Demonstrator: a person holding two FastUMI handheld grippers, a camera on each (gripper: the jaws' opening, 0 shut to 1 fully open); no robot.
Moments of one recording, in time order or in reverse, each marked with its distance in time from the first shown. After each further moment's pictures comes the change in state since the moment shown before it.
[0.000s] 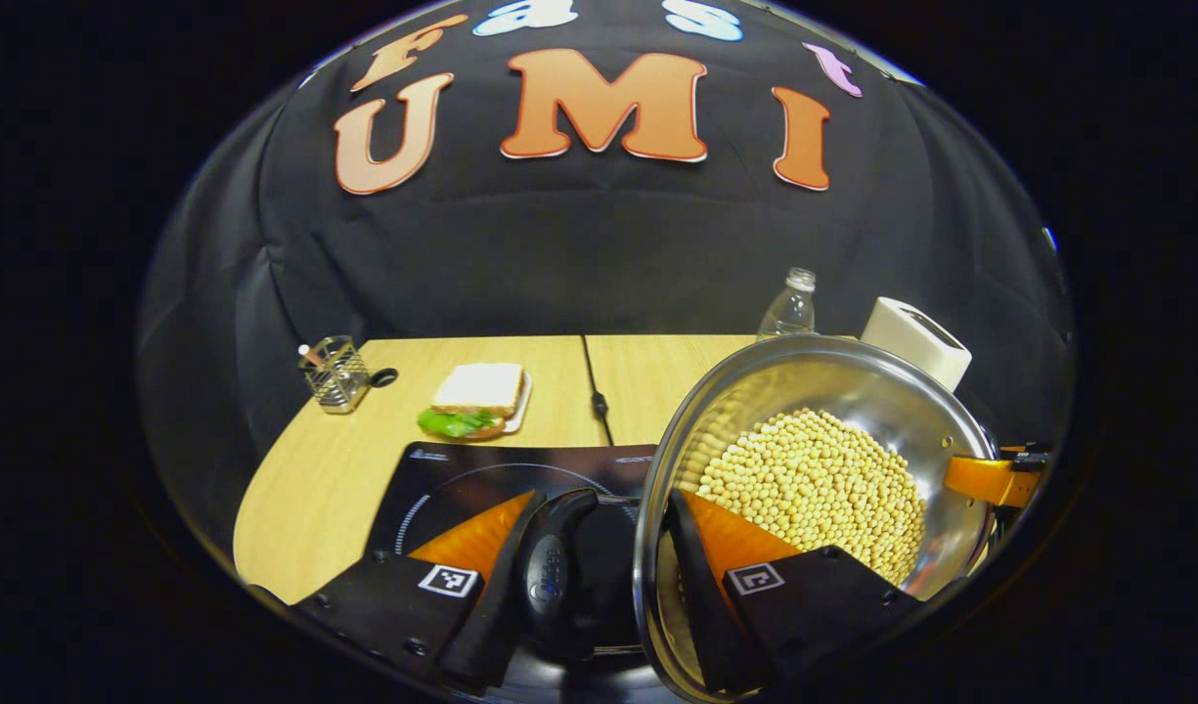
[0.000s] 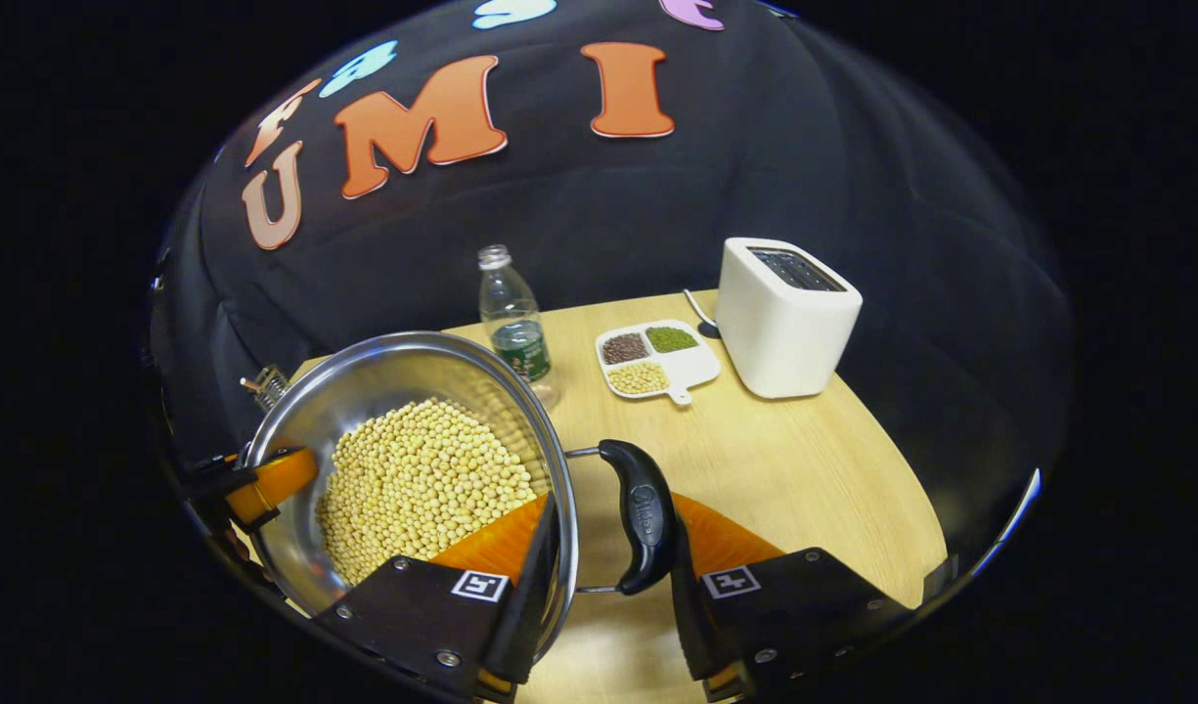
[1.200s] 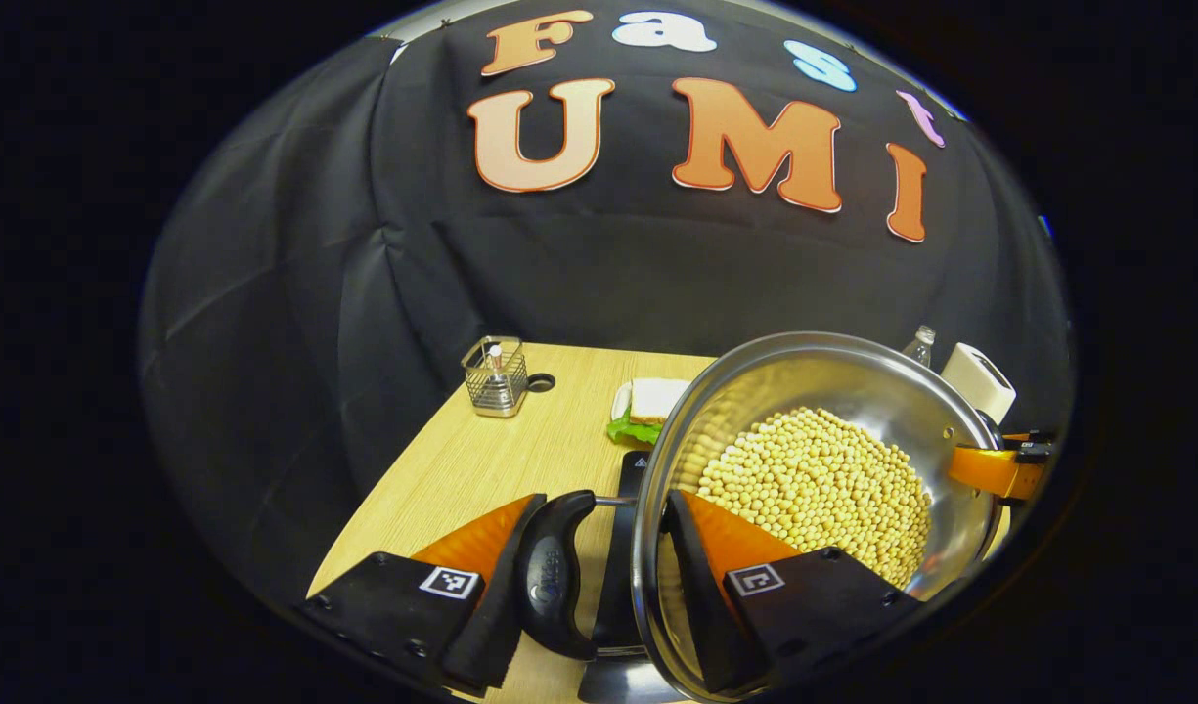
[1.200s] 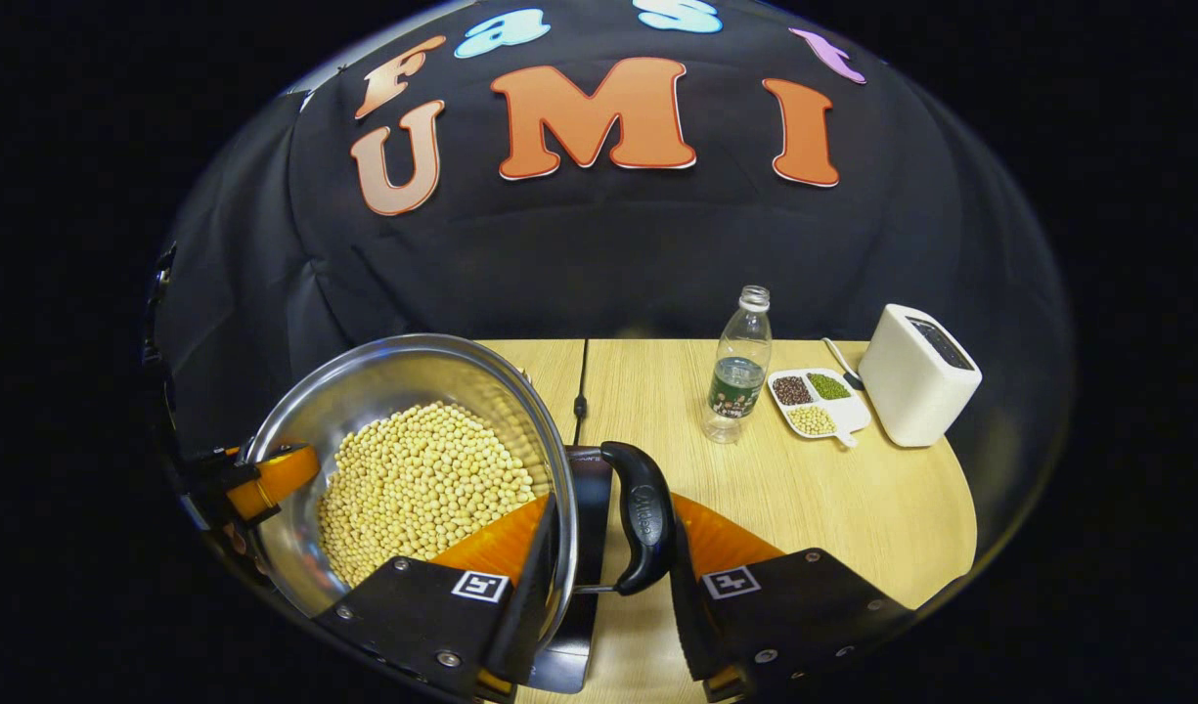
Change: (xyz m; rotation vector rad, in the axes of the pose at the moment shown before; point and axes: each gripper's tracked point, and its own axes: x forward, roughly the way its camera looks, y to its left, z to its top) left arm -0.053 0.200 -0.004 -0.096 -0.013 0.161; right arm -0.017 0.190 0.011 -0.159 -0.027 0.160
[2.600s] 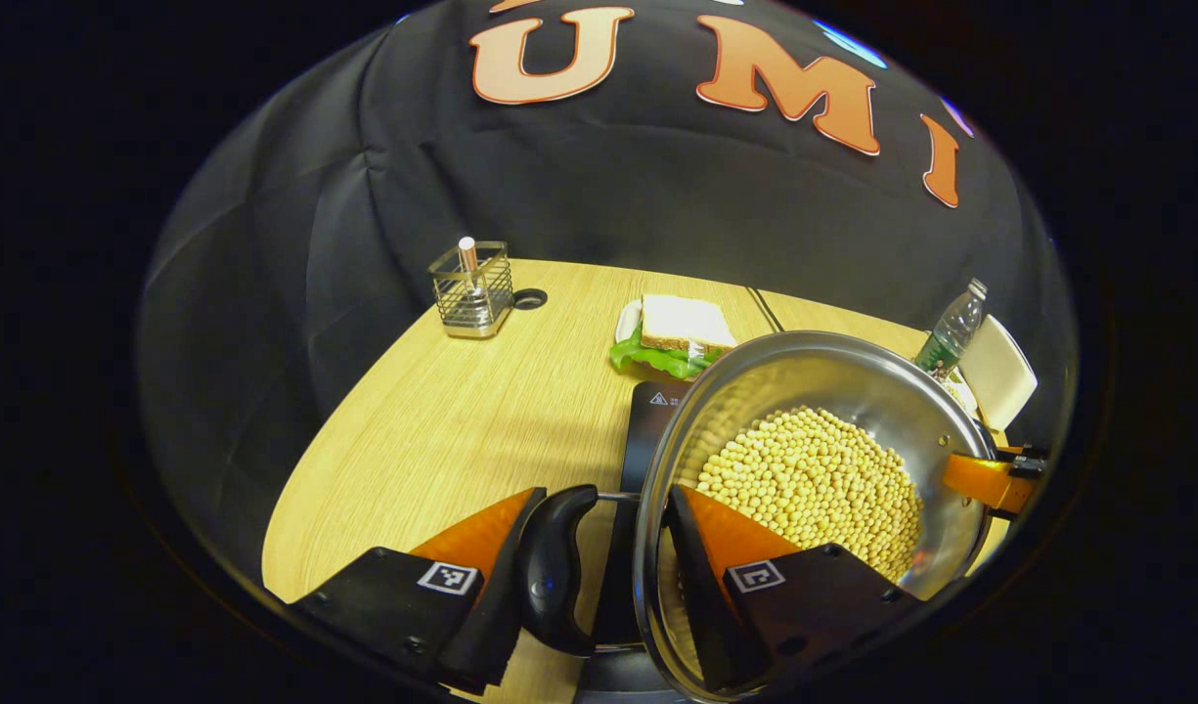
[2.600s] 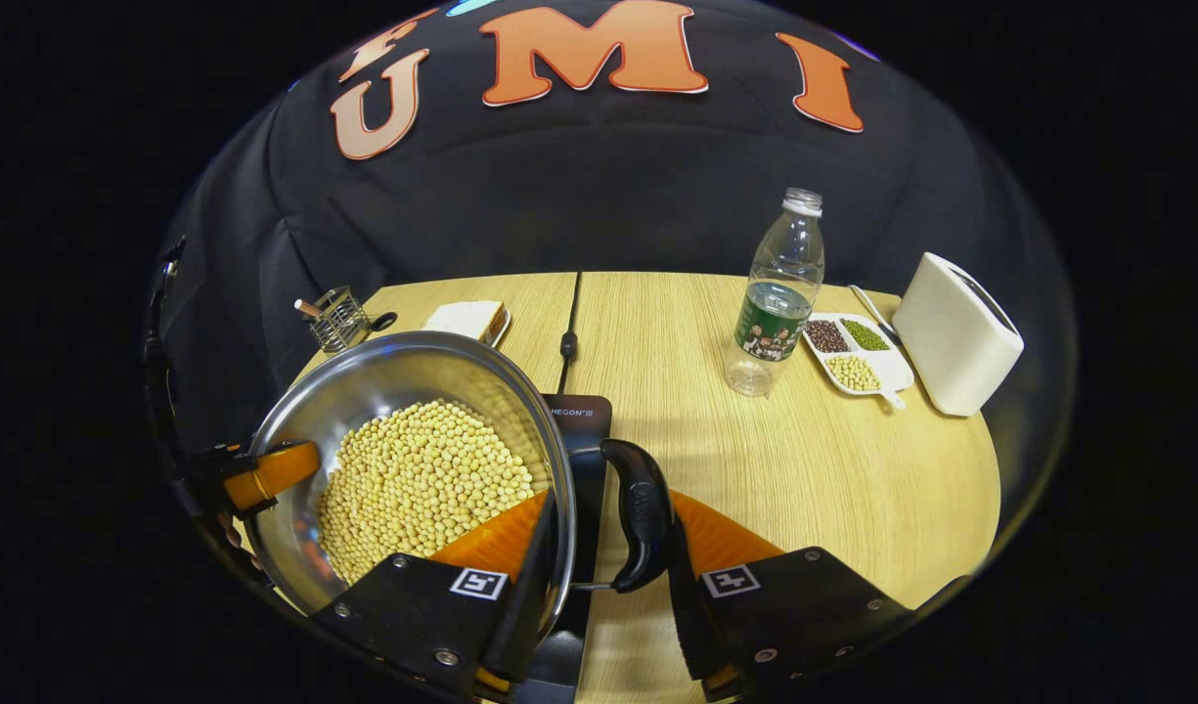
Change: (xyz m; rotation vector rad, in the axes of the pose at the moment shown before) left arm 0.058 -0.004 -0.055 -0.050 0.178 -0.010; right arm 0.082 -0.002 -0.052 0.000 0.149 0.001
